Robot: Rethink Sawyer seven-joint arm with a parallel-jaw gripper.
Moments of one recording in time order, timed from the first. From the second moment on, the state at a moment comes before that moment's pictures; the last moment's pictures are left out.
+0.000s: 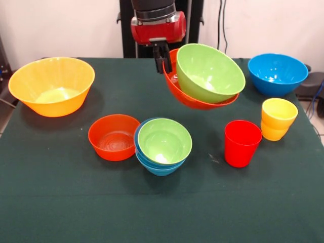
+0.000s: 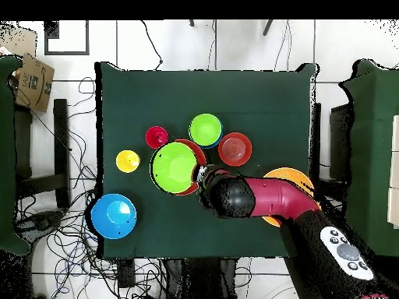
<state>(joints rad) -0.75 -0.80 0.52 2.02 -0.33 0.36 1.97</state>
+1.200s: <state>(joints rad) -0.77 -0.79 0.57 1.88 -0.34 0.63 1.97</state>
